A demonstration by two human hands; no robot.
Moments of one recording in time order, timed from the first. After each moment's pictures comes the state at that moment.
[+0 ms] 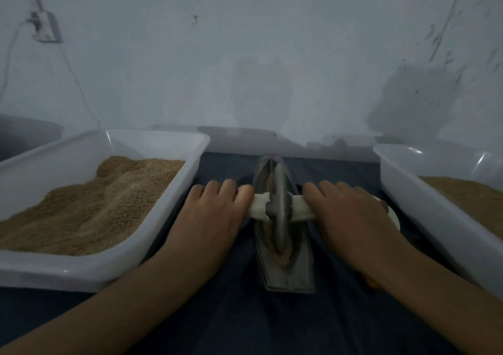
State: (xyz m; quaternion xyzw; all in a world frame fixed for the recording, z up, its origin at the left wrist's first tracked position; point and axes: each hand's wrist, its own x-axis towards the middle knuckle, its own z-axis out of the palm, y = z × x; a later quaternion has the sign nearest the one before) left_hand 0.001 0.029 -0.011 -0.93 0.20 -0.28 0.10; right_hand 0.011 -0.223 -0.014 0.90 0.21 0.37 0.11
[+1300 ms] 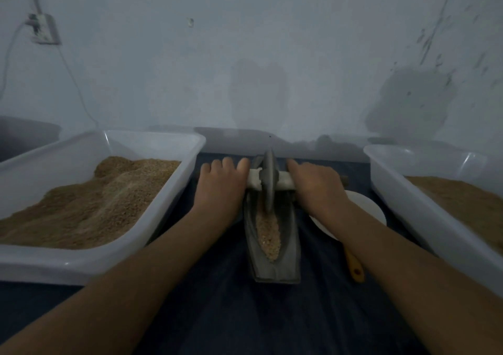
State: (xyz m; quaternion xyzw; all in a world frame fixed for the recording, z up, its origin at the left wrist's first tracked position) left_hand 0.065 -0.001 0.000 -0.95 0.11 -0.26 0.10; right_hand 0.085 -0.204 0.005 0.97 0.09 0.21 0.07
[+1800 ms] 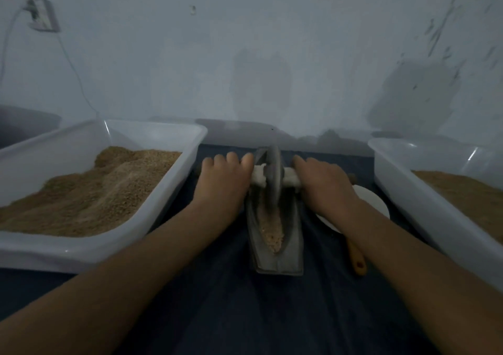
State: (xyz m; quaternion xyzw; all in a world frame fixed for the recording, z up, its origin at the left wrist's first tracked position) left_hand 0.050 -0.003 0.003 -0.96 0.11 -0.24 0.12; right_hand 0.071 -0.211 0.002 0.97 0.13 0.20 0.06
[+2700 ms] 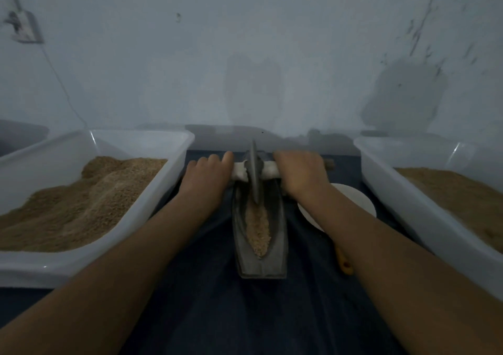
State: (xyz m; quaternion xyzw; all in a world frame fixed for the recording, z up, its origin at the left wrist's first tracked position) left_hand 0.081 0.005 0.010 -0.97 0.12 -0.18 0.07; right_hand 0.101 -0.193 0.017 0.97 0.08 0.22 0.07
